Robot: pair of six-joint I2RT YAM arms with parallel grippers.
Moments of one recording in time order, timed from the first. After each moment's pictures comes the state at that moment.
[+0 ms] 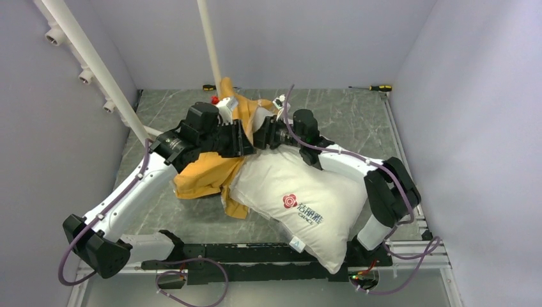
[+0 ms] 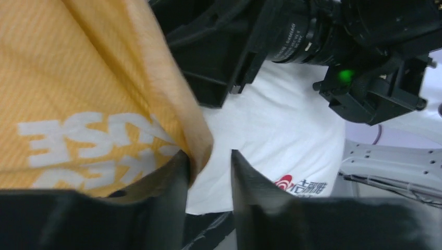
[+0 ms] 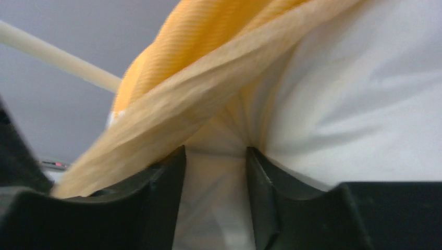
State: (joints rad) left arm -0.60 1.22 1.28 -0.64 0.28 -0.62; right arm 0.61 1.68 1.05 0.46 -0.57 0.67
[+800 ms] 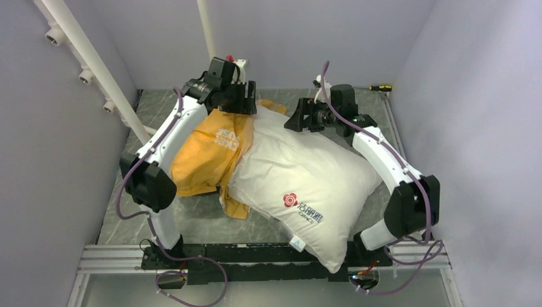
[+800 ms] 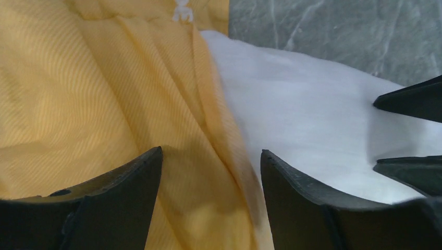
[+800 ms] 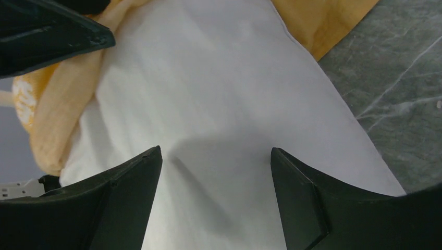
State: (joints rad) left arm -0.46 1.78 1.92 -0.83 0.11 -0.26; right arm 0.32 1.48 1.28 -0.34 -0.50 0.34
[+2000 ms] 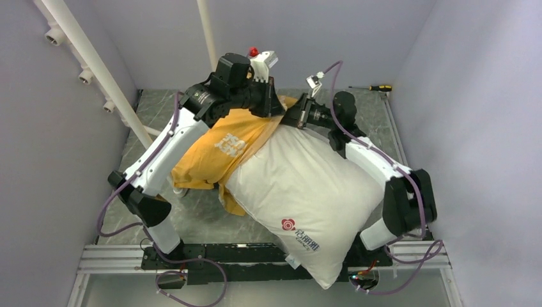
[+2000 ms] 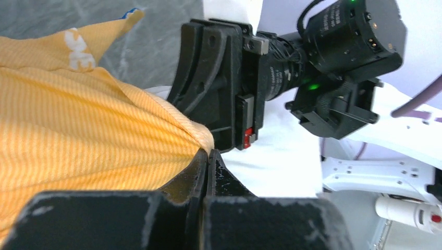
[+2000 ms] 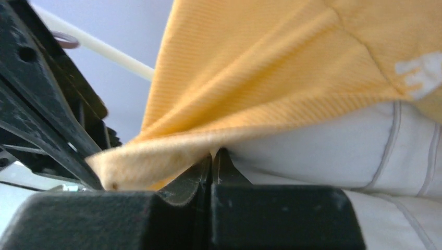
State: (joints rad) left arm -0.66 1.71 2.03 -0.79 0.36 -0.39; right arm 0.35 1.56 1.09 0.50 -0.92 0.99
